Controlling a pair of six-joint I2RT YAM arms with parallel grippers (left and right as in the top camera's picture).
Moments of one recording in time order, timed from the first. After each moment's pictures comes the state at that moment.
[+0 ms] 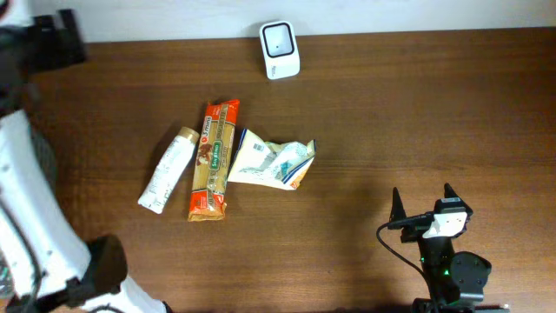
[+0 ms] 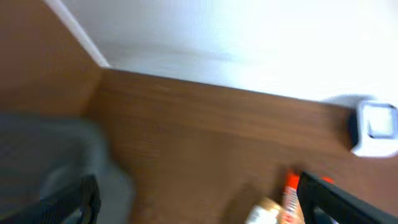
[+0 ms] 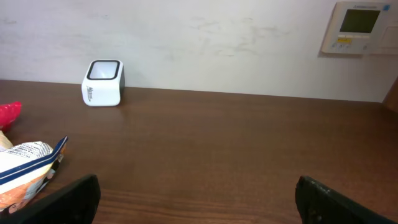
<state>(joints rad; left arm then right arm) 0.27 1.88 2.65 -1.41 0.00 0.06 -0.12 0.01 0.01 -0.06 -0.16 -0.05</state>
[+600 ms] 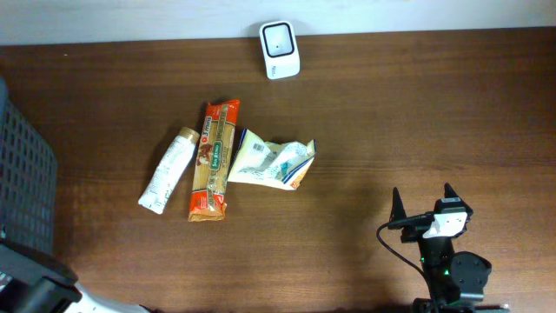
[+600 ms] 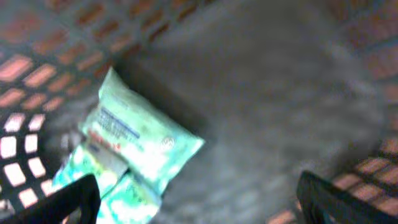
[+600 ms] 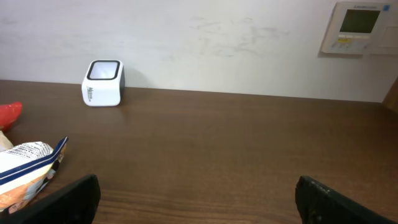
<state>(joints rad) 0.92 1.92 1.74 -0.94 -0.16 -0.16 -0.12 0.01 0.01 -0.06 -0.16 -0.05</state>
